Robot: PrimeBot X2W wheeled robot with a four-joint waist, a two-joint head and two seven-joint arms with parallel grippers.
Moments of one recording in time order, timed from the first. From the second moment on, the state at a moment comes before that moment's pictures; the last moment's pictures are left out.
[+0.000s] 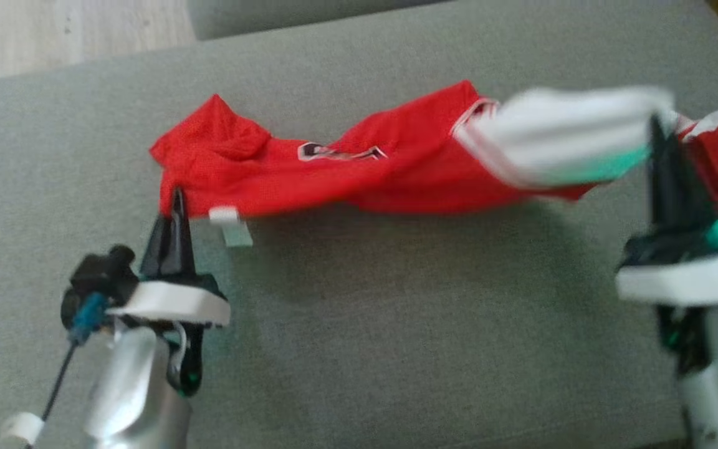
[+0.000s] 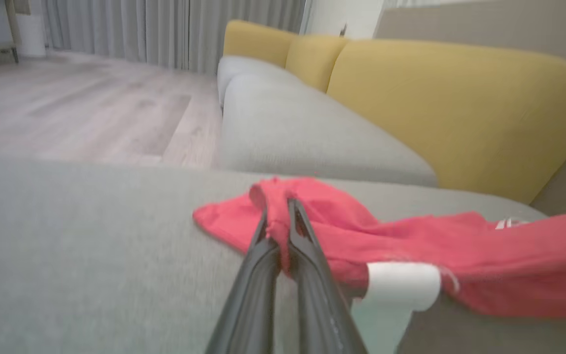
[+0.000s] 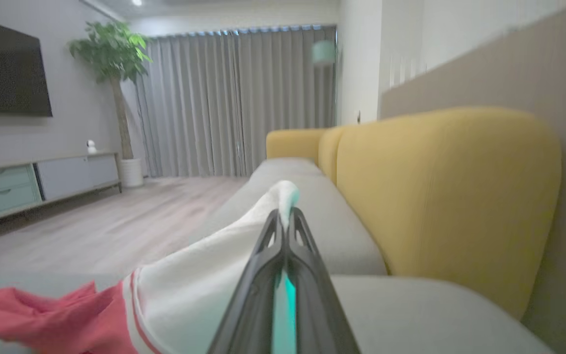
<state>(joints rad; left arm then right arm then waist) -0.37 0.04 -0.09 0.56 -0.28 -0.11 -0.26 -0.18 -0.19 0.08 0.03 0.24 0.13 -0.25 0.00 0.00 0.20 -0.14</state>
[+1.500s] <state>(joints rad) -1.03 0.18 -0.10 0.48 -0.21 0.00 -0.26 -1.22 -0.41 0.09 0.44 0.27 0.13 -0.26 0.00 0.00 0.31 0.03</state>
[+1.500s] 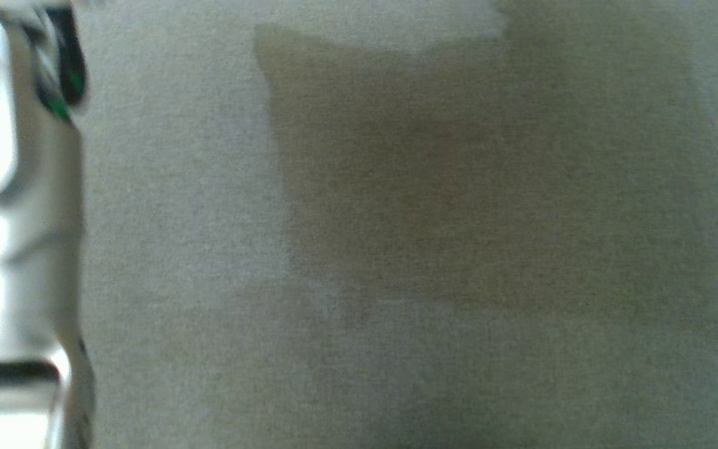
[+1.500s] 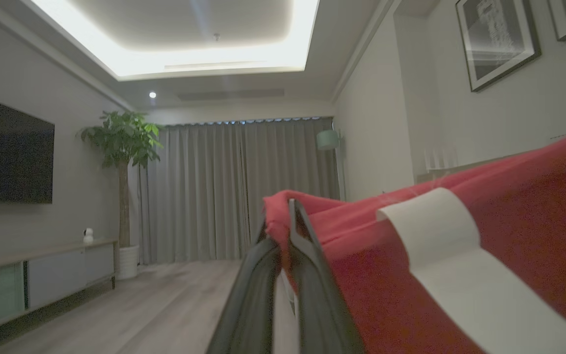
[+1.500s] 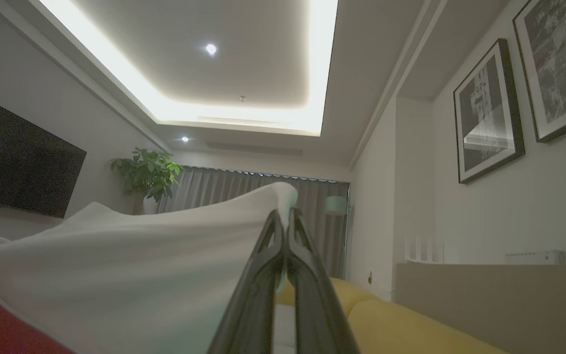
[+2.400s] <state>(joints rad) 0.00 0.04 0.02 0.38 -0.29 -0.02 -0.26 0.04 -0.16 0.12 0.16 0.49 0.13 -0.26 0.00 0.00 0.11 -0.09</state>
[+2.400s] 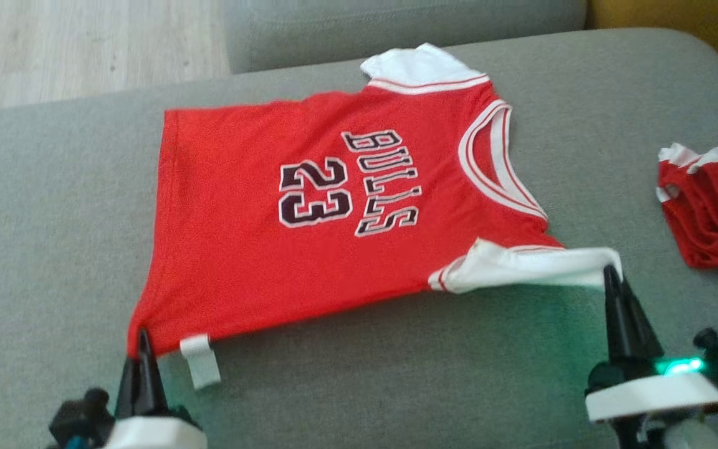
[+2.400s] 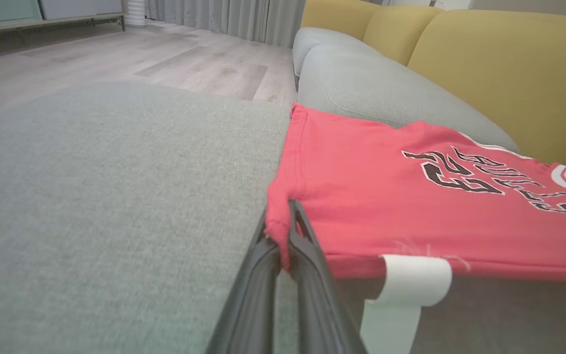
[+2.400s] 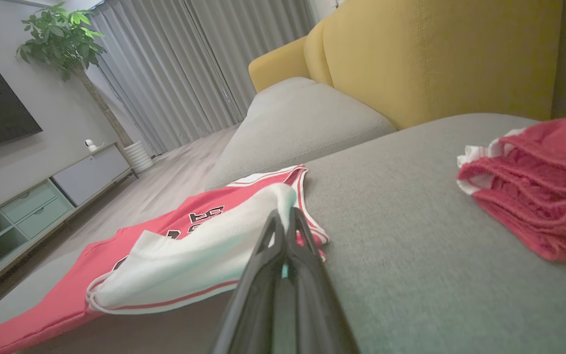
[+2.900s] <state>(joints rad) 0.06 0.04 -0.04 0.37 -0.31 -0.01 -0.26 0.10 -0.14 0.10 0.17 0.48 0.13 -0.26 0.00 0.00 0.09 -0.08</state>
